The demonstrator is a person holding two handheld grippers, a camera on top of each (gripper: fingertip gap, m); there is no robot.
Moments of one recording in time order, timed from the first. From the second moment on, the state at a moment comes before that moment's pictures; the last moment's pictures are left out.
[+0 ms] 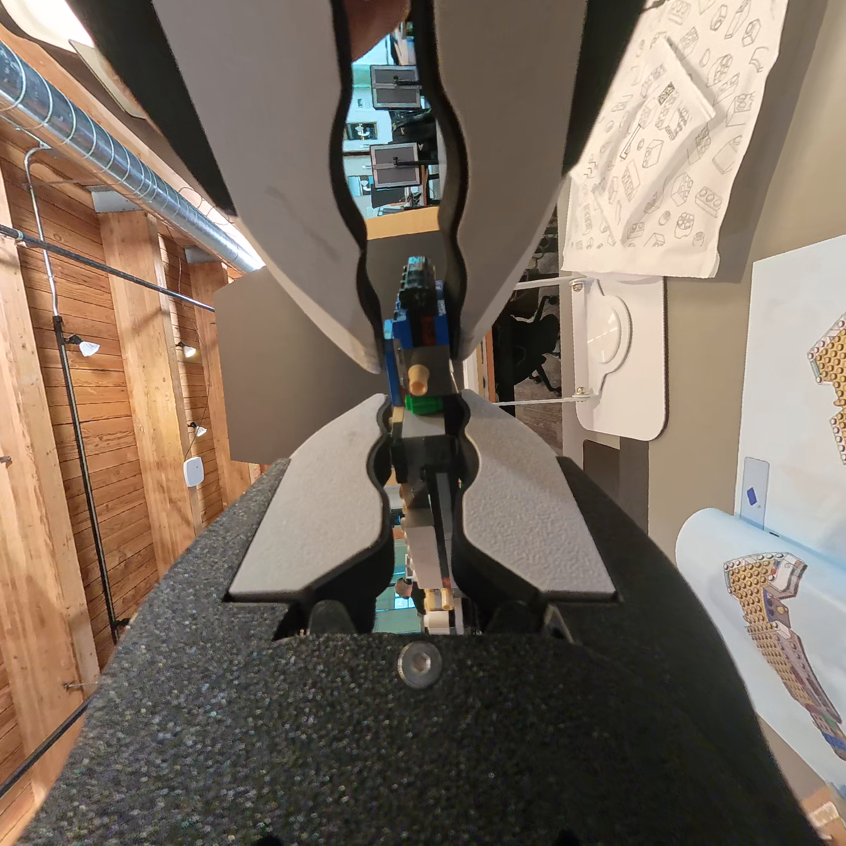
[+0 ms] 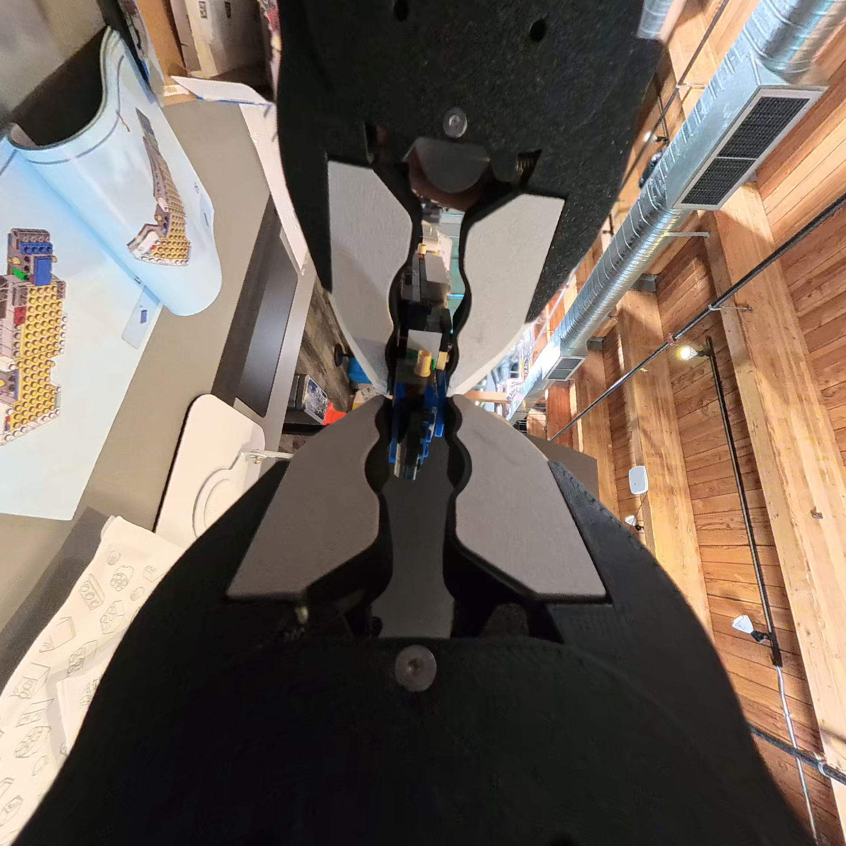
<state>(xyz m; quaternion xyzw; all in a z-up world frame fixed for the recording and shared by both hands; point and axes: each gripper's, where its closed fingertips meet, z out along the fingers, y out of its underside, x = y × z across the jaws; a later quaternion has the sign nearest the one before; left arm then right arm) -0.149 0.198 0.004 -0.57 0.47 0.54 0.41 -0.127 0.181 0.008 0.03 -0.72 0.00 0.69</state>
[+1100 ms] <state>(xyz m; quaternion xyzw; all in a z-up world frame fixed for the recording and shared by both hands) -0.129 0.198 0.004 -0.53 0.50 0.45 0.52 -0.118 0.179 0.008 0.03 -0.73 0.03 0.69</state>
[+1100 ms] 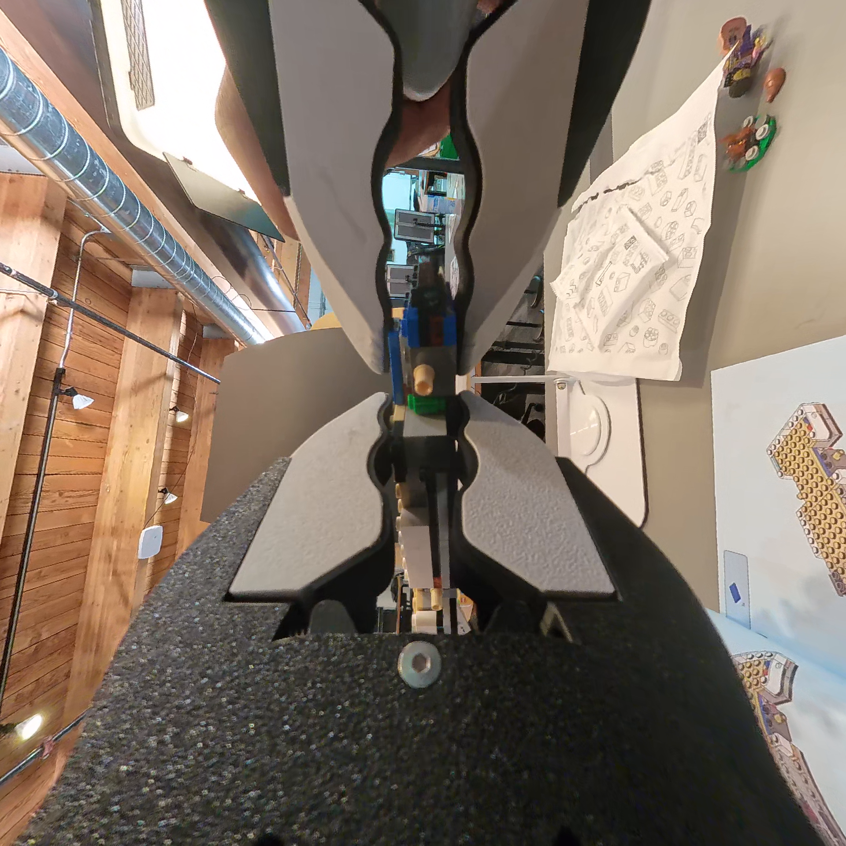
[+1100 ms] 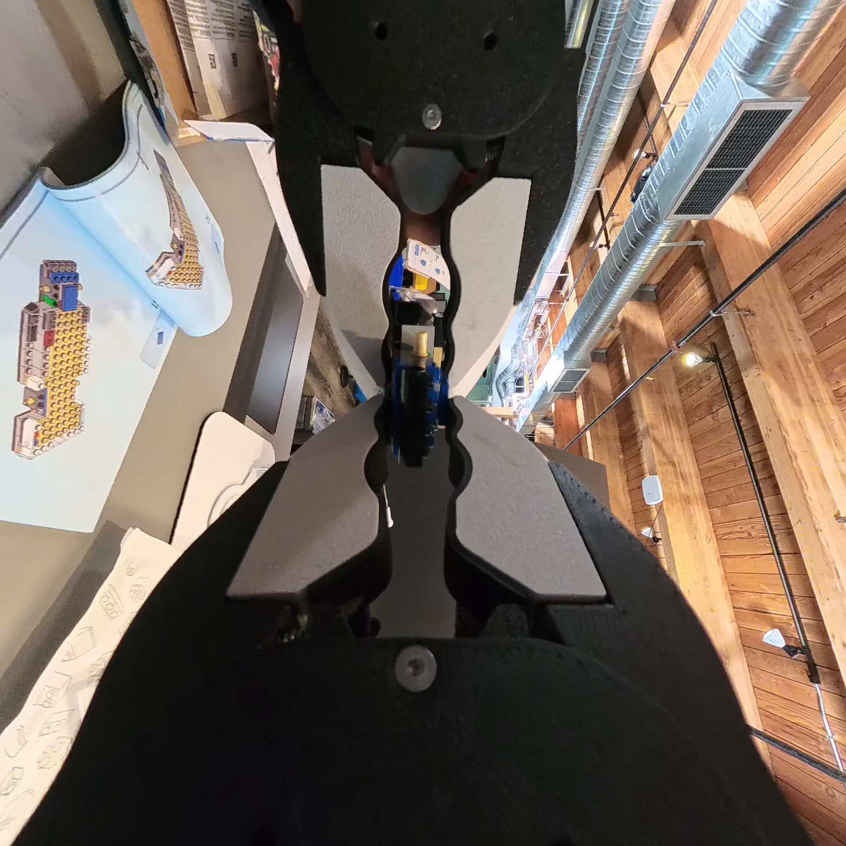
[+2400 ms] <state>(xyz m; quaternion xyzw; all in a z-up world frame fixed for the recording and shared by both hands) -0.121 0.195 -0.003 -0.52 0.52 0.46 0.49 -0.113 0.168 0.000 0.04 -0.75 0.04 0.66</state>
